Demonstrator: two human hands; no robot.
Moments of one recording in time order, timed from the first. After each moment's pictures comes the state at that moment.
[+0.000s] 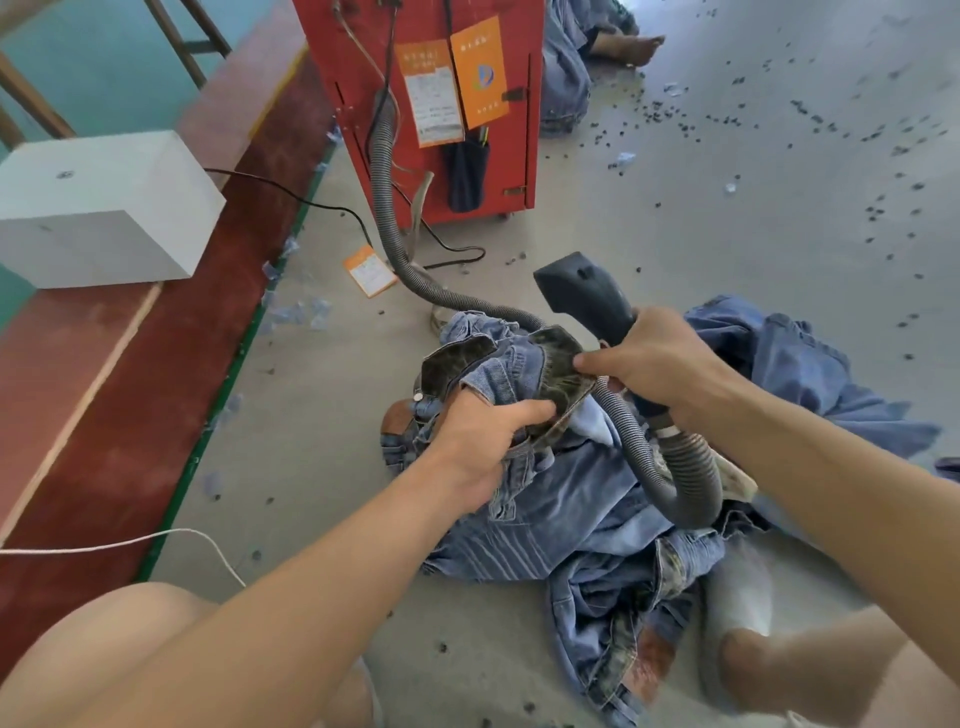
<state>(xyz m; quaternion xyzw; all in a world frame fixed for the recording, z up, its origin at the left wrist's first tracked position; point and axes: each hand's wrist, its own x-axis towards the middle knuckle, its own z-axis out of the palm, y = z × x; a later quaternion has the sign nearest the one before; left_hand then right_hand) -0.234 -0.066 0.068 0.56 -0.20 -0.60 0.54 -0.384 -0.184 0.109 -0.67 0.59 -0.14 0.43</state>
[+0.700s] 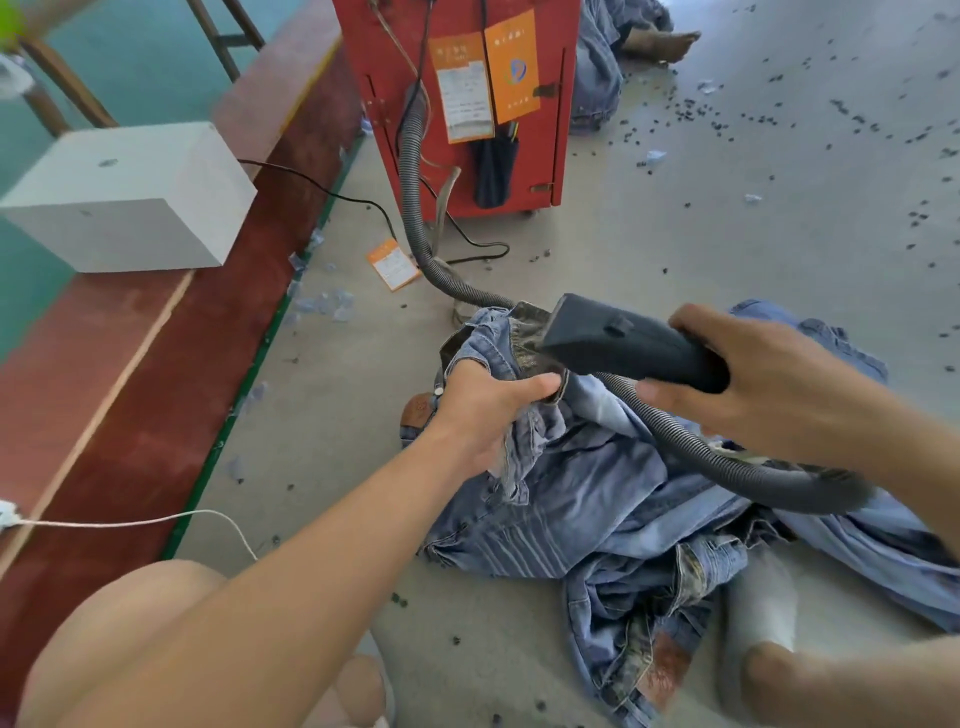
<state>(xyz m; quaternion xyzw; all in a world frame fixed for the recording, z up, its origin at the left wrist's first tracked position) -0.207 -0.075 0.074 0.63 -0.21 -0.52 0.53 -0.435 -0.156 0.160 -0.89 0.38 -0.07 0.25</state>
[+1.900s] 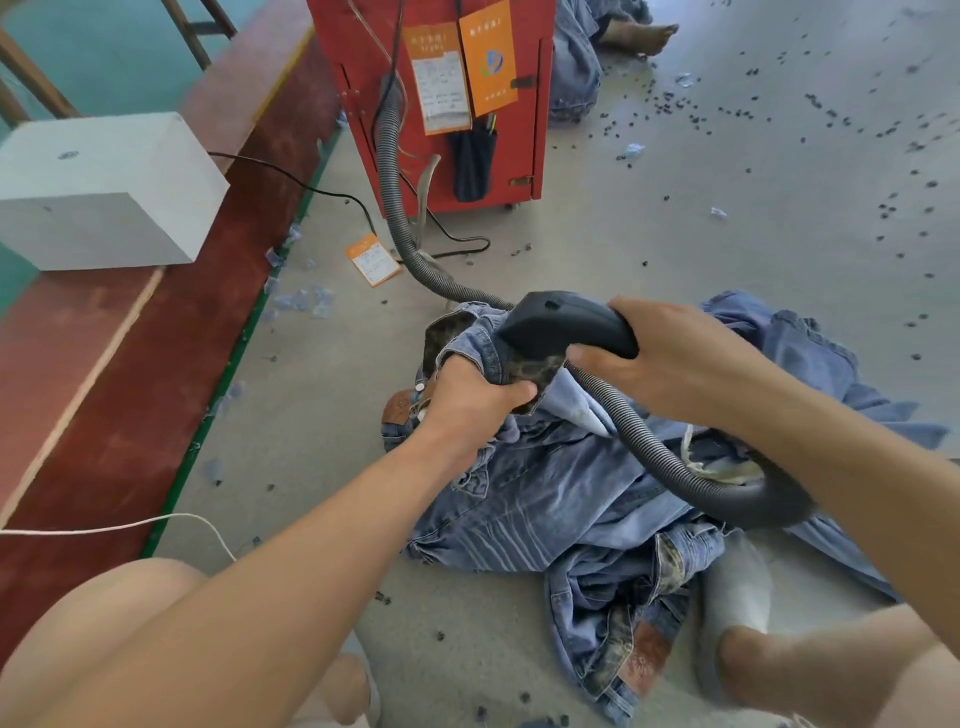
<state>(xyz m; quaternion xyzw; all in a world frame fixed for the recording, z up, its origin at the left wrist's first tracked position) -0.215 -0.079 0.068 0.69 -0.32 -0.45 0.48 -0.393 -0.163 0.149 -0.87 0.43 -0.03 0.22</state>
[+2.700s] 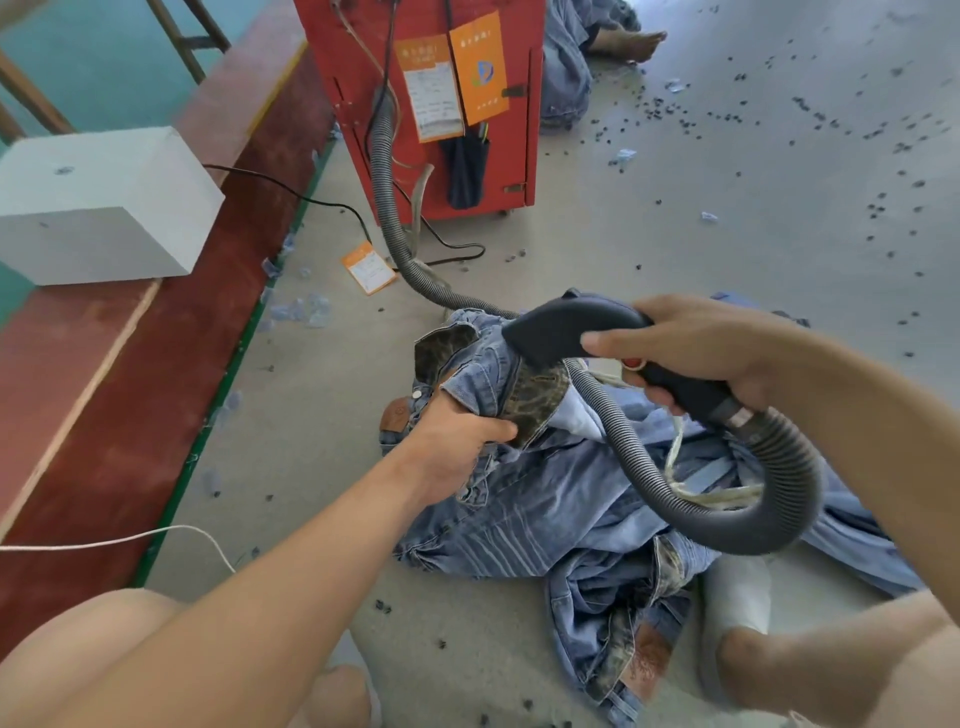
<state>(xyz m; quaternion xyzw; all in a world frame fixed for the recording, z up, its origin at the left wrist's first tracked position) -0.205 -0.057 0.055 0.60 -0.27 -0.58 0.48 -0.410 -0.196 0.151 -0.68 0.47 0.01 0.56</state>
